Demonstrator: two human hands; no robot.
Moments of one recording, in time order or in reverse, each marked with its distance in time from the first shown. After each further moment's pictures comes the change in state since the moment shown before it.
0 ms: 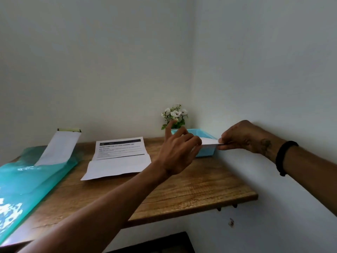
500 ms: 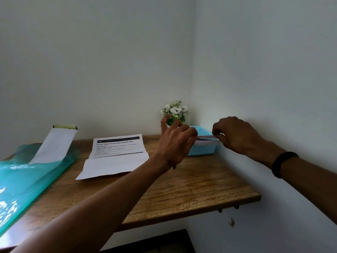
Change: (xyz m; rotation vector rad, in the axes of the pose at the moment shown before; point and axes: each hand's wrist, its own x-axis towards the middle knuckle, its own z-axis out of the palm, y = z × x) left_hand 0.012 -0.019 0.024 0.042 0.000 -0.101; right_hand 0.024 0.020 0.008 -1.193 0.201 -0.864
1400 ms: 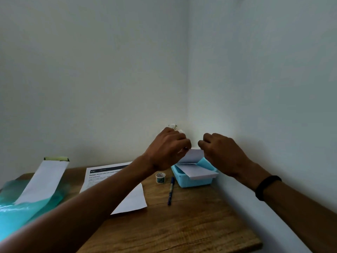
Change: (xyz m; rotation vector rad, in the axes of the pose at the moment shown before) left_hand 0.085 -0.046 -0.029 -0.103 -0.145 0.302; right_hand 0.047 0.003 -0.004 -0.129 0.224 -0.255
